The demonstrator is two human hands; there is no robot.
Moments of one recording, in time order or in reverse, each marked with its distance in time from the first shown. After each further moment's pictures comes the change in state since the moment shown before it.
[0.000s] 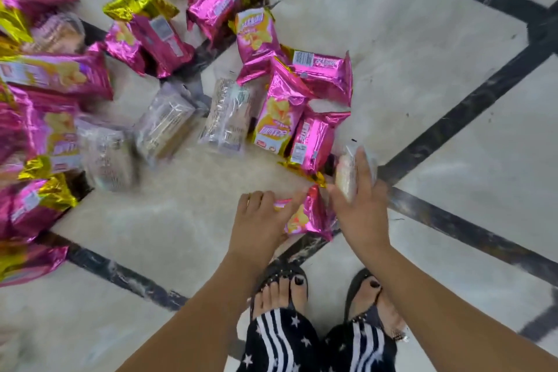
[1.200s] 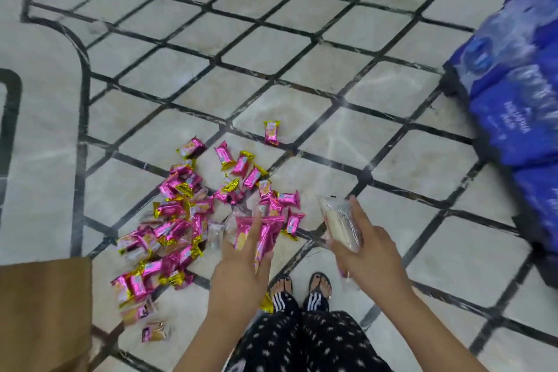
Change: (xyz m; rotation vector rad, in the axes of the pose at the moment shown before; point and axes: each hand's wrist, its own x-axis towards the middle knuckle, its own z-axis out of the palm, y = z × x) left_hand -0.293 0.115 -0.671 -0.385 0.031 -0.332; right_hand -0.355 -0.325 -0.559 0.057 -0.059 -0.044
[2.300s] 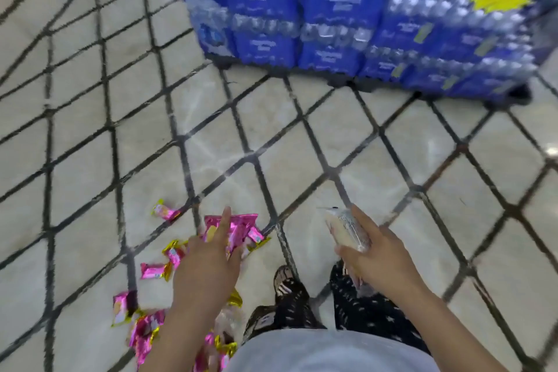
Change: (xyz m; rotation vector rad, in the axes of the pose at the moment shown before) left_hand -0.006 0.020 -0.097 0.642 -0.249 0.771; right_hand -0.238 -0.006 0.123 0.590 0.608 0.692
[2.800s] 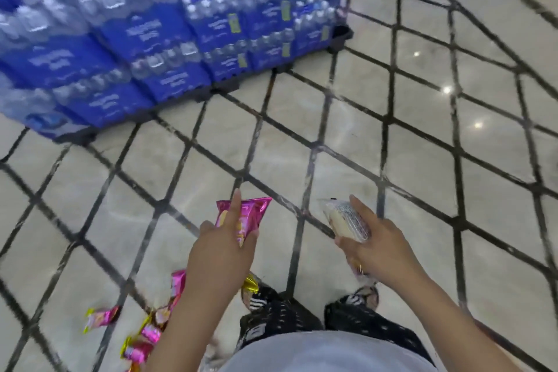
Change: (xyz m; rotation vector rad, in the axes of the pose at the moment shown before) left_hand -0.074 0.240 0.061 0.157 -0.080 0.589; right_hand -0.120 0.208 -0.084 0.356 0.315 0.351
